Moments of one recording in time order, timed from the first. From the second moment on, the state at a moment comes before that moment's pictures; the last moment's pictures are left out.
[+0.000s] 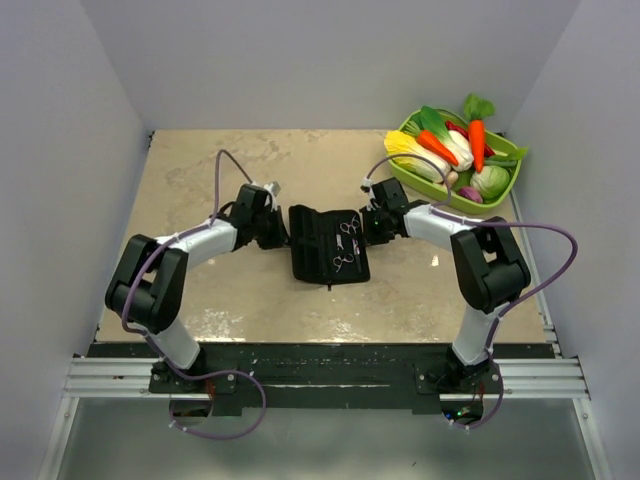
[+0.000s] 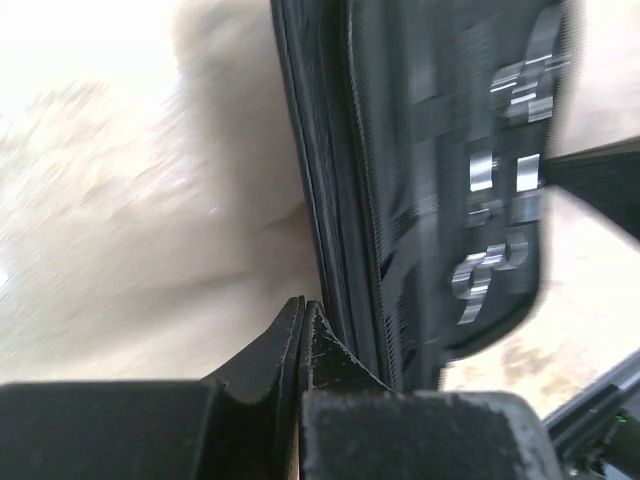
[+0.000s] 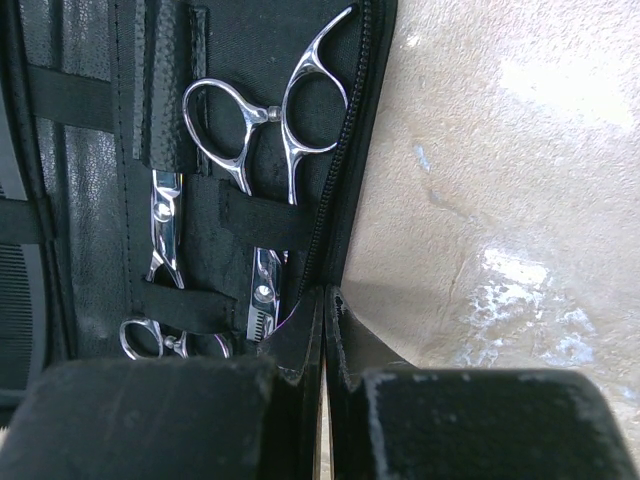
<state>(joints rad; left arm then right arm) -0.38 1.68 0.92 -0.14 0.27 -0.55 0.43 1.85 1.13 -0.30 -0.14 0.26</state>
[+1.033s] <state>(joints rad) -0.67 1.95 1.19 -0.03 0.29 -0.62 0.44 1.75 1.04 -0.34 -0.01 0.25</state>
